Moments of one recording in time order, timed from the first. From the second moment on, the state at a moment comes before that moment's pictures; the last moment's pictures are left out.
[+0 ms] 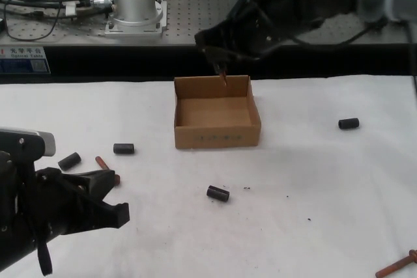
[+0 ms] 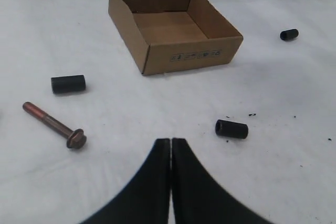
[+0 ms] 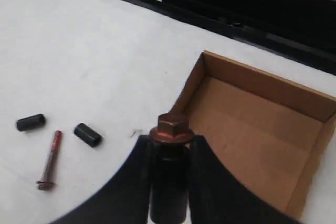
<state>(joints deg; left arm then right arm) -20.9 65.6 -17.4 -17.7 9.5 -12.8 31.5 120.0 -101.2 32.9 -10.5 6.8</state>
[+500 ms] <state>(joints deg) -20.9 65.6 -17.4 -16.5 5.7 -12.8 27.7 131.5 -110.2 32.4 -9.1 6.8</state>
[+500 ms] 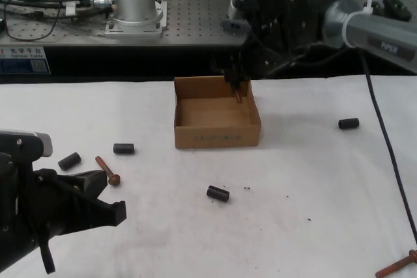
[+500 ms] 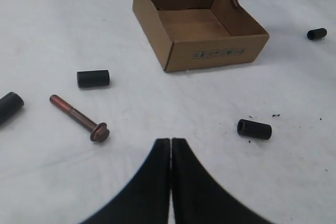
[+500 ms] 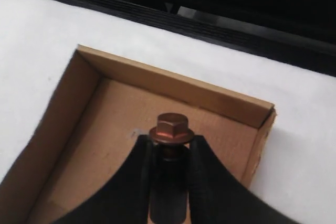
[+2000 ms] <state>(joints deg) -20.9 65.6 -17.4 -16.5 5.7 -12.8 33.3 117.0 -110.6 56.2 -20.3 -4.9</state>
